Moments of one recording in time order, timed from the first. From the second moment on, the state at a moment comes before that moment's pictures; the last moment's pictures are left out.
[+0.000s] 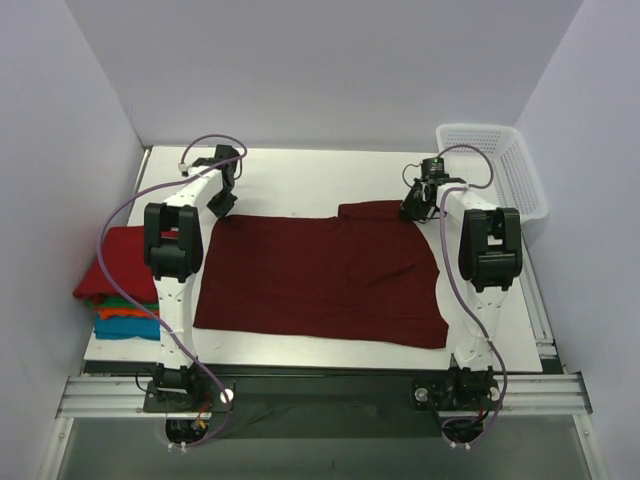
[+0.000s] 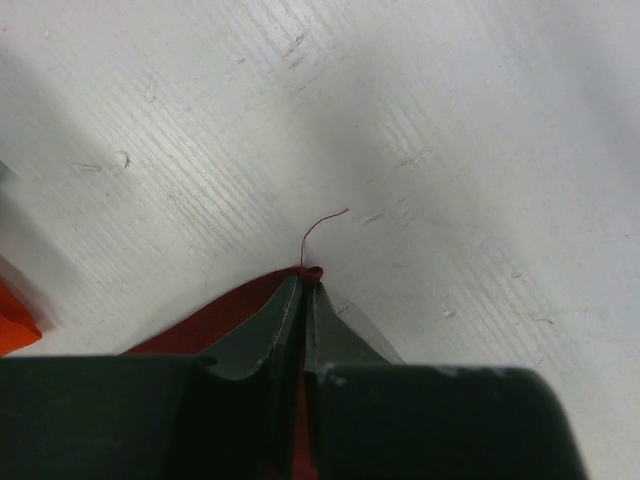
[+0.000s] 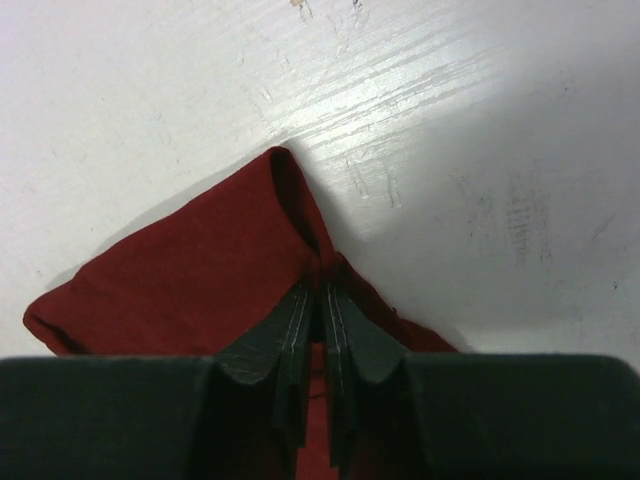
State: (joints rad) left arm -0.14 2.32 1.93 -0.89 -0.47 -0.98; right arm 0.07 2.14 1.52 -0.39 -0.09 0.59
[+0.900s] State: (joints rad) left arm -0.13 2.25 1.85 -0.80 -0.43 -0.94; right arm 0.07 2.10 1.58 -0.48 -0.09 0.57
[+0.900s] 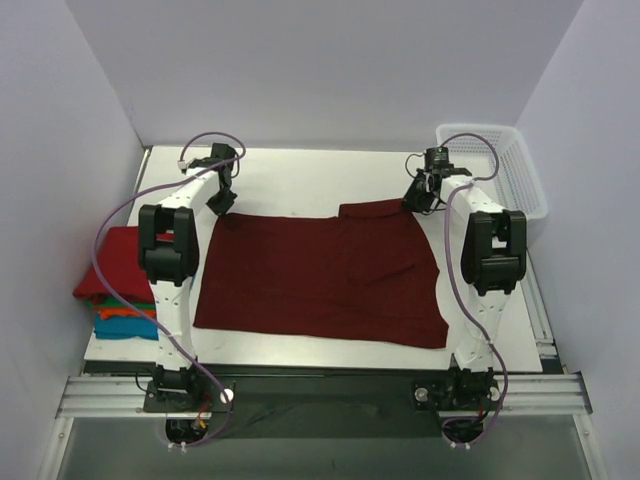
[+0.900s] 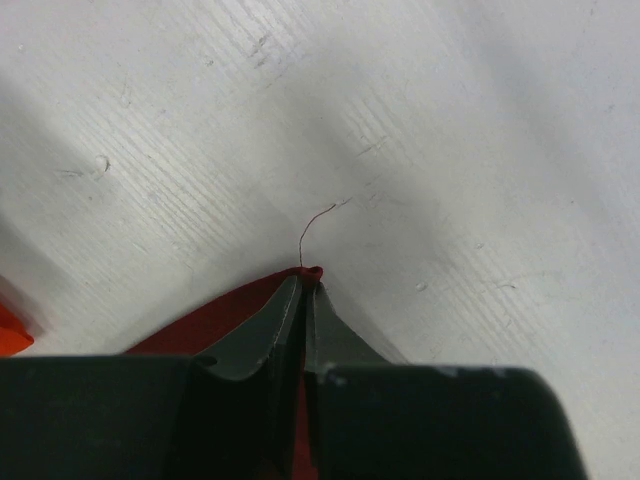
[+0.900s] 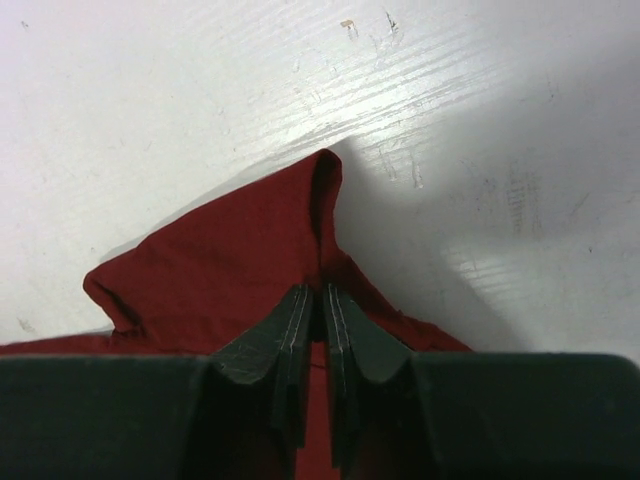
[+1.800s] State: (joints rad) left arm -0.13 2.13 1.72 -0.69 -0.37 -0.90; right arm 0.06 1.90 1.52 -0.51 -0.10 0.55
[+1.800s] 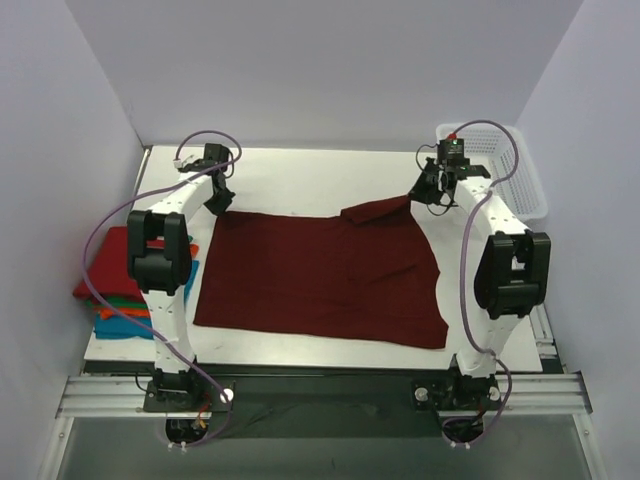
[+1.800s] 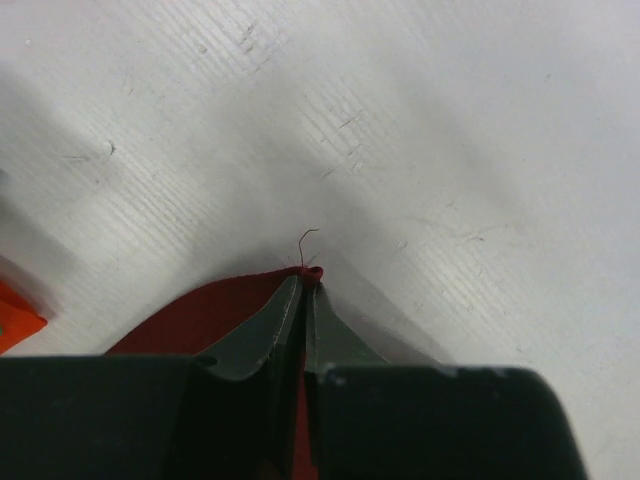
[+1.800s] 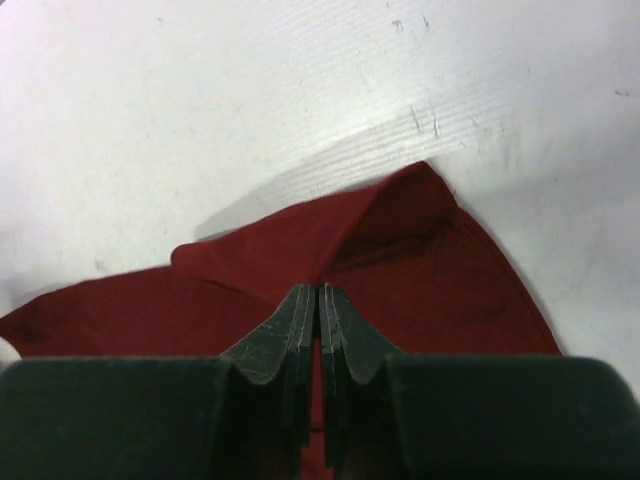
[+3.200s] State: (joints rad) left arm -0.08 1.59 1.12 -0.60 -0.32 -0.92; right arm 0.06 0.87 0.81 -0.69 -0.14 0.65
